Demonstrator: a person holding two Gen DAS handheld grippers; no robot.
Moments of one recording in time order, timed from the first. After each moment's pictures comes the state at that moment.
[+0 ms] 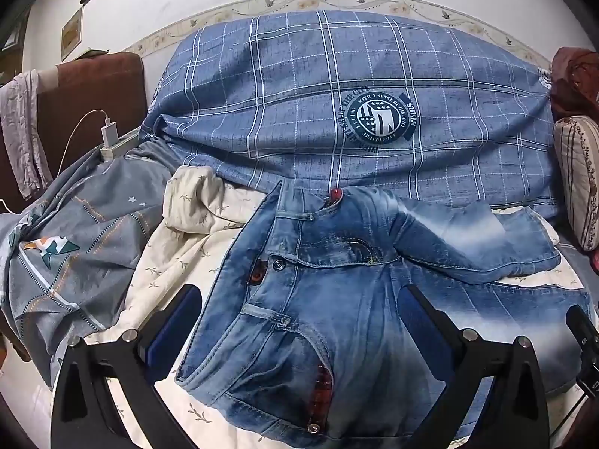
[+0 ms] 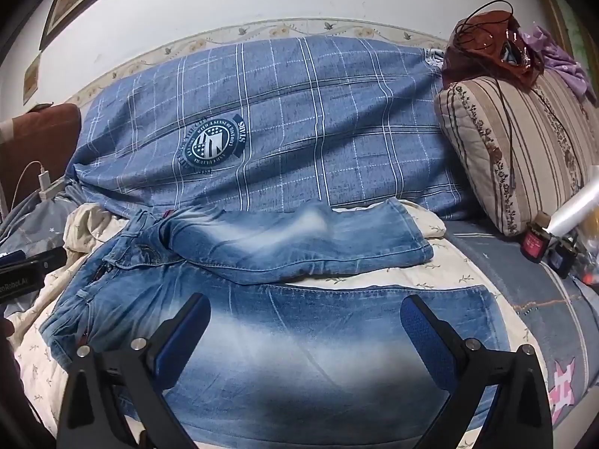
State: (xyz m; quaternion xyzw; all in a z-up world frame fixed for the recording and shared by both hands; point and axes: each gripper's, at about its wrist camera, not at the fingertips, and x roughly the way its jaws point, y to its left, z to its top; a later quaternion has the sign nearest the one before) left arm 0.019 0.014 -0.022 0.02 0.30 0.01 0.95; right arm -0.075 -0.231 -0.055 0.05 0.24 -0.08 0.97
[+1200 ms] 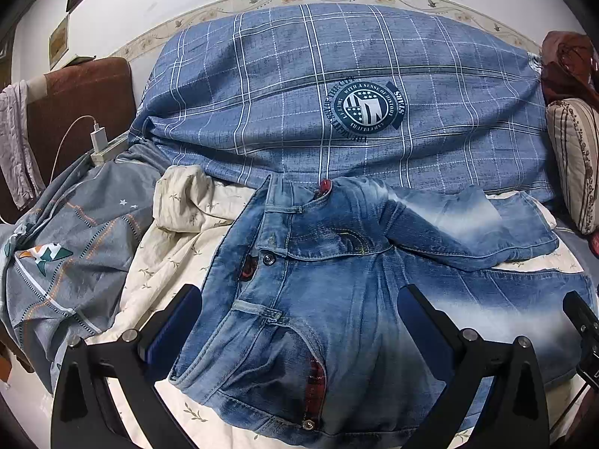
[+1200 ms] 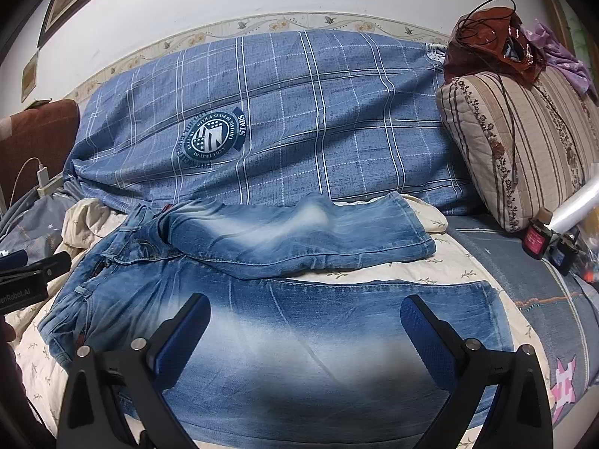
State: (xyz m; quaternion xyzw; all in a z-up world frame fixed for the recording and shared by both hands) left arm 0.021 0.004 -0.023 0.04 0.31 0.00 0.95; right arm -0.071 -0.230 -0.057 0.05 0.25 -0.08 0.96
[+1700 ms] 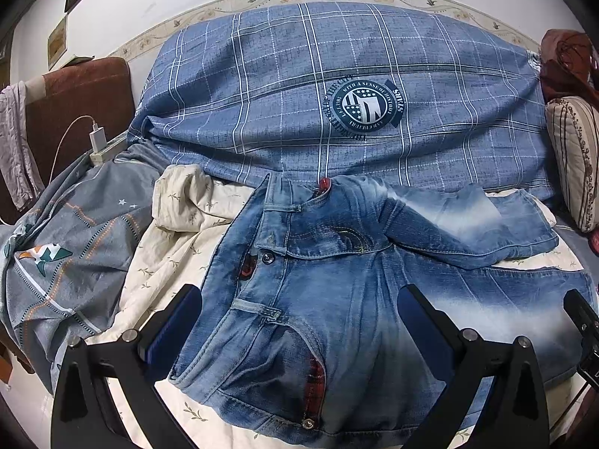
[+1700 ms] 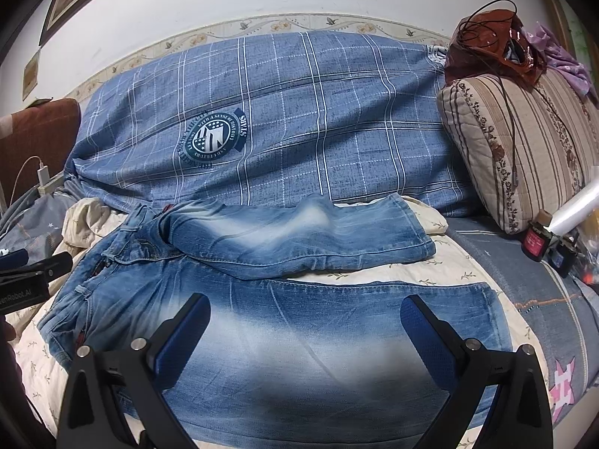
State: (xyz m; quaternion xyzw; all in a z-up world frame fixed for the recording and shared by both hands) left arm 0.020 0.004 -0.023 0.04 0.31 -0.01 0.95; right arm -0.072 -0.228 -0.056 0.04 0.24 -0.08 0.97
